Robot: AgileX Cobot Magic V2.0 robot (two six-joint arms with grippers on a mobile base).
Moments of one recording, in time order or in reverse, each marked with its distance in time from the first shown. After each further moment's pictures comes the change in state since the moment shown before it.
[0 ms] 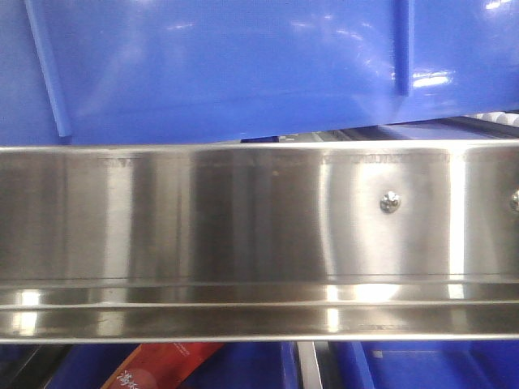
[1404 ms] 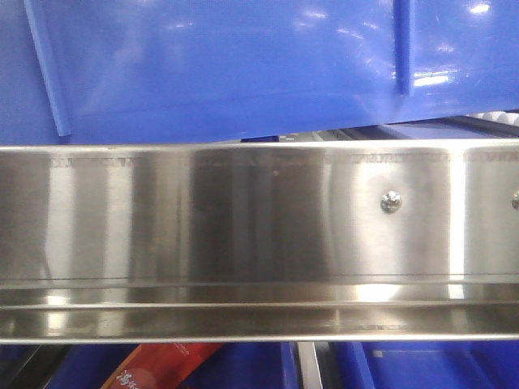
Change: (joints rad) left arm 0.000 0.273 -0.026 -0.120 -0.058 0.000; right arm 0.098 0.767 -0.679 -0.051 0.308 0.004
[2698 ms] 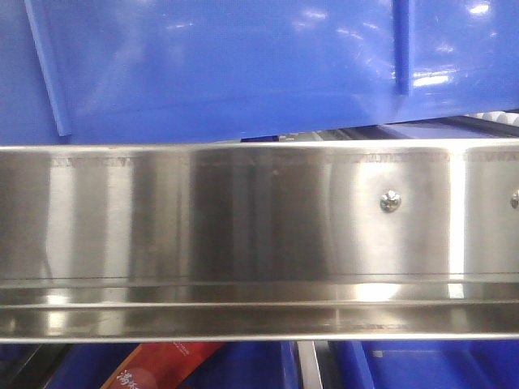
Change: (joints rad) left arm 0.000 0.000 0.000 -0.004 0.075 0.000; right arm 0.070 0.014 0.159 -0.074 0.006 0.027
